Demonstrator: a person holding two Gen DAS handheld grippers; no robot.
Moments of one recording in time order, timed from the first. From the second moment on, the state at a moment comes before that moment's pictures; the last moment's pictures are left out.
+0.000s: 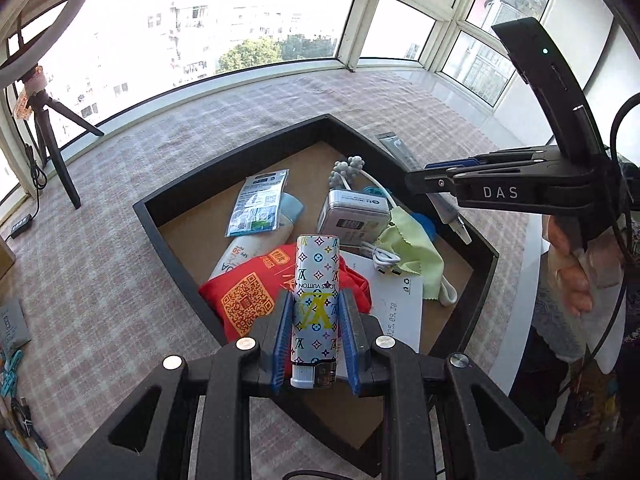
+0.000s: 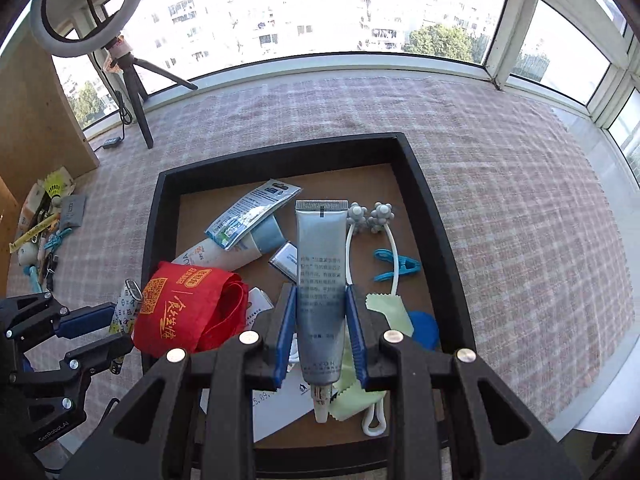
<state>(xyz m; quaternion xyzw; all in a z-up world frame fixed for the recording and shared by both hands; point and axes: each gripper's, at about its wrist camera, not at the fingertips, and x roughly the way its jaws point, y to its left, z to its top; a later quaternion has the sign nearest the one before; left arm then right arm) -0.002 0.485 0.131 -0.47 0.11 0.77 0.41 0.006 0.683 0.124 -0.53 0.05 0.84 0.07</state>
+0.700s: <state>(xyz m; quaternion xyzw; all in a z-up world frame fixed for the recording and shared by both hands) 0.019 0.523 0.138 -0.46 0.13 0.78 0.41 0.043 0.729 0.133 -0.51 0.08 0.85 0.11</state>
